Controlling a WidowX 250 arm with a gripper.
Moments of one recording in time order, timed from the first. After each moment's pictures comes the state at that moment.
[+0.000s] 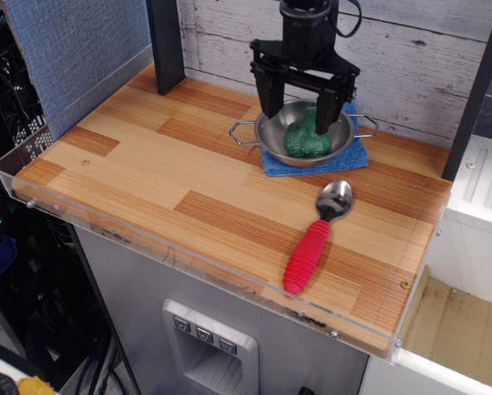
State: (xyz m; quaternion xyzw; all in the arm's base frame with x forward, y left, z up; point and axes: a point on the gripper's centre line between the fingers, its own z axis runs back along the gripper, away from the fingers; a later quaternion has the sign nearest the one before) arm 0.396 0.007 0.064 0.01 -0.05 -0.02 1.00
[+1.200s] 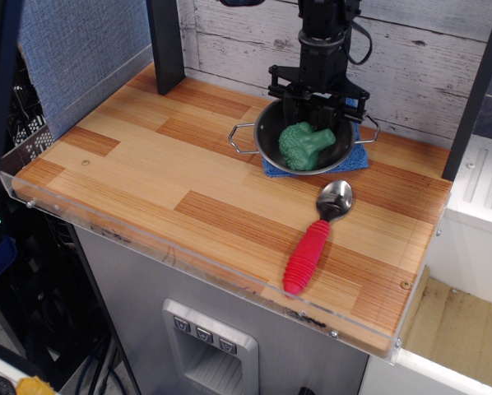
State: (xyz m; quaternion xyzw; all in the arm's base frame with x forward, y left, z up) arm 0.415 0.001 0.035 -0.01 -0.02 -0.03 1.00
